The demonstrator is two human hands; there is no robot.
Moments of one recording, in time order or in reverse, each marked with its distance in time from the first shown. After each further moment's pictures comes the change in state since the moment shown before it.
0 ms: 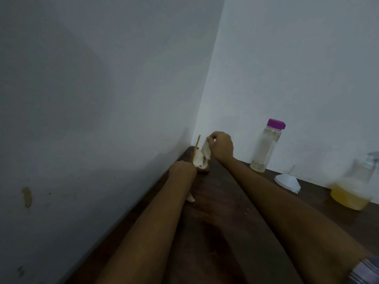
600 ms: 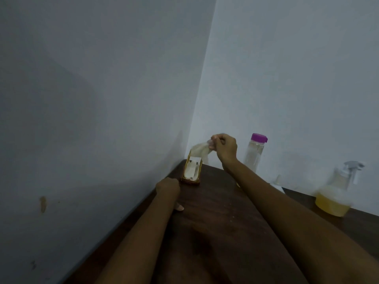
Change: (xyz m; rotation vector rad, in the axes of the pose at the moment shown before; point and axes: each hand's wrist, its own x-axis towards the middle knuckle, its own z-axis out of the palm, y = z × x) left_hand -0.021 -0.009 0.016 -0.036 0.098 -0.037; right_hand -0.002 -0.005 -0.063 0.652 0.108 0.163
